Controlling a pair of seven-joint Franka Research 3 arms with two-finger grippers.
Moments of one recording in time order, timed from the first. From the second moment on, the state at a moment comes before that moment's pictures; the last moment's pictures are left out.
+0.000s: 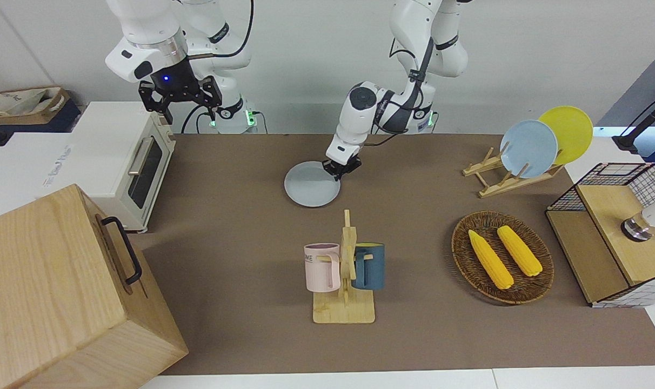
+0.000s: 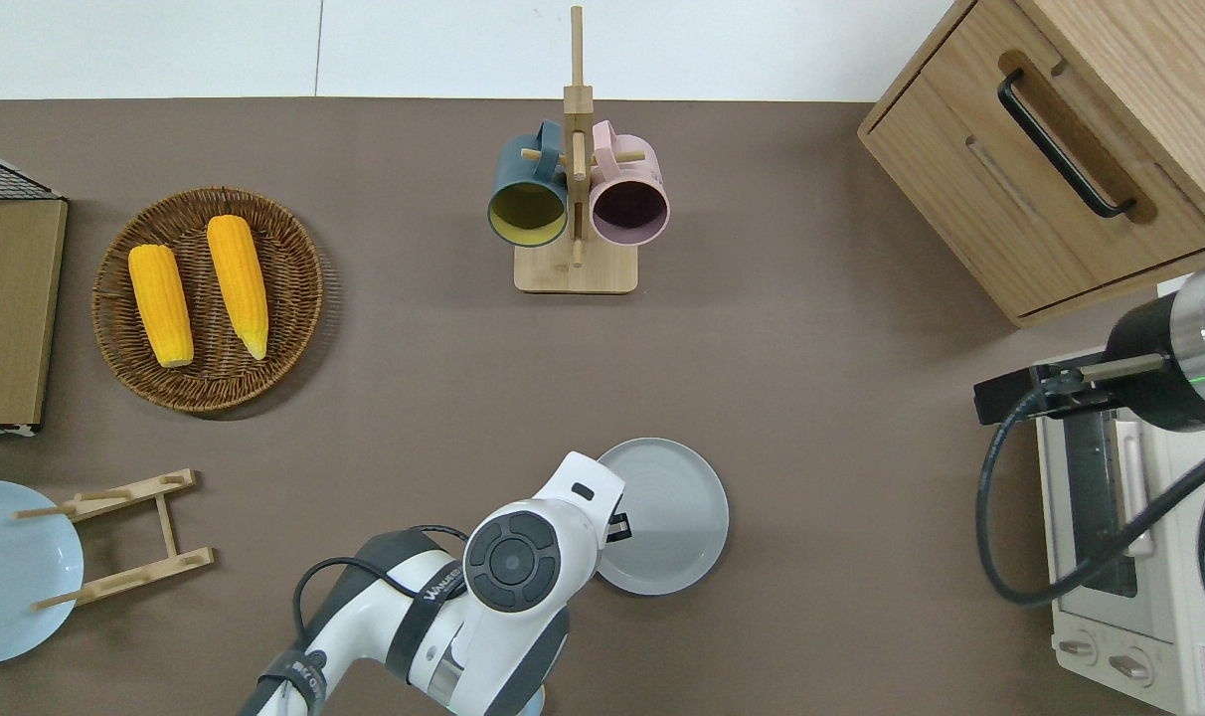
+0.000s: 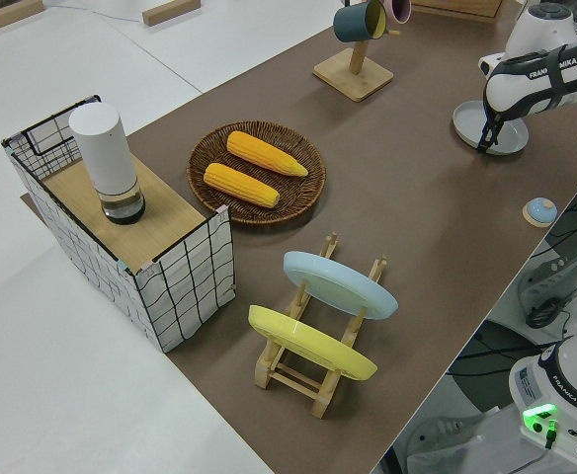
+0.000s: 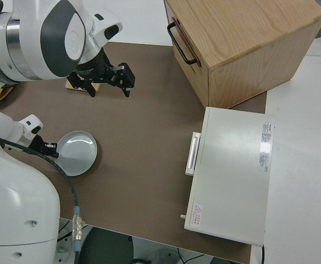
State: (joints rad) left arm -0.54 0.11 -0.20 -2.31 -0.20 2.48 -0.79; right arm 0.03 0.00 0.09 -1.47 0.00 1.39 0.03
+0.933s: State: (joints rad) left arm -0.65 0.24 -0.20 -2.15 -0.16 2.48 -0.97; right arm 0.03 0.00 0.09 -1.47 0.00 1.39 0.03
